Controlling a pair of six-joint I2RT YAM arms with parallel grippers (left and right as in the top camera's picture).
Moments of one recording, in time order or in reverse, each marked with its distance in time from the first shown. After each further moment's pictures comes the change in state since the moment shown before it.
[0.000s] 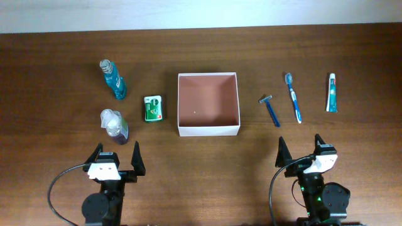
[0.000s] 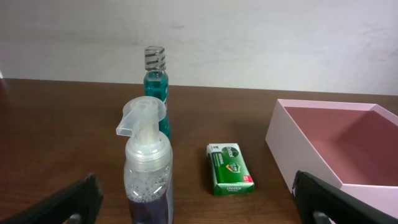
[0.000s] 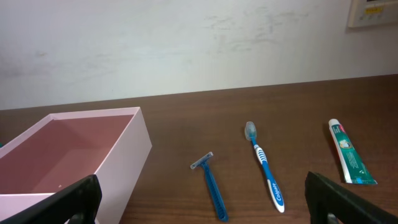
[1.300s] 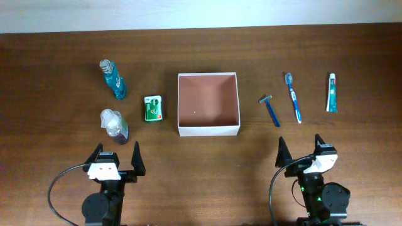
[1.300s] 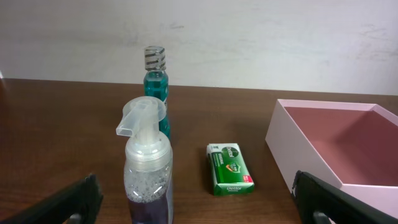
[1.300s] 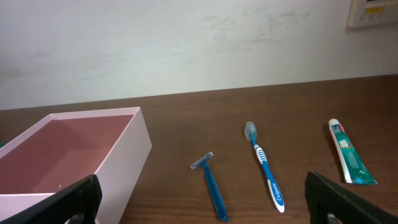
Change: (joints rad) left arm 0.000 0.000 0.000 0.000 0.000 0.000; right arm 0.000 0.000 0.000 0.000 0.000 0.001
